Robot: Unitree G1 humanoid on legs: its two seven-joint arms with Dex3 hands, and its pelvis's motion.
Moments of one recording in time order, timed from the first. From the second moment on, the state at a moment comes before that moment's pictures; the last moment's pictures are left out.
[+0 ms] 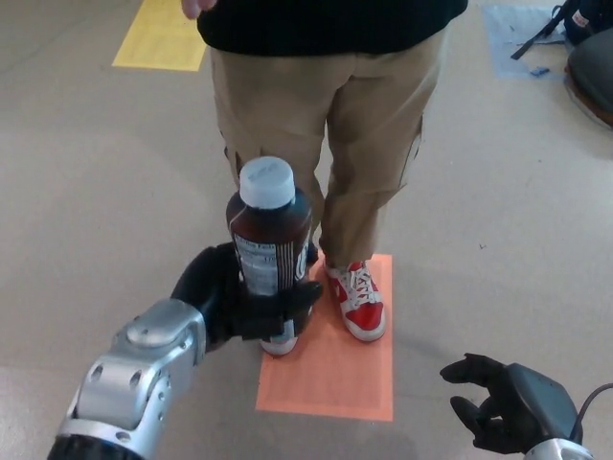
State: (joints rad) left_arm -0.39 0.18 -0.15 0.32 -0.24 0.46 -0.15; right_arm -0.44 -0.23 0.41 1.31 -0.55 -0.42 -0.56
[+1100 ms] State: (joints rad) left_arm -0.52 0.17 -0.02 0.03 -0.25 0.53 -0.18; right_arm -0.44 -0.23 0.42 1.31 -0.56 -0.42 -0.57
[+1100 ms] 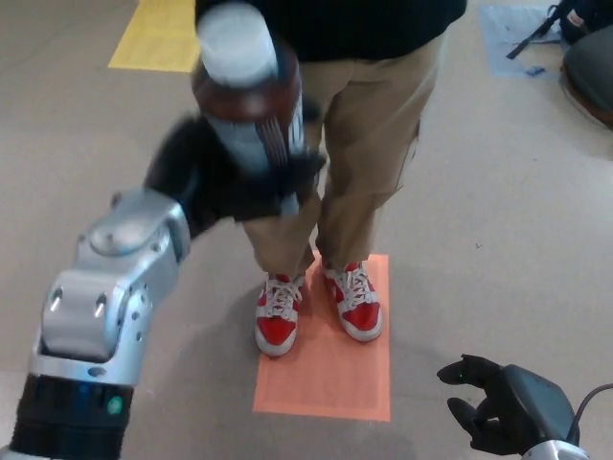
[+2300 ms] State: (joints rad) left_arm -0.47 0.17 -0.13 0.07 -0.24 0.67 -0.23; right_arm -0.39 -0.22 0.43 1.31 -0.57 -0.42 -0.58
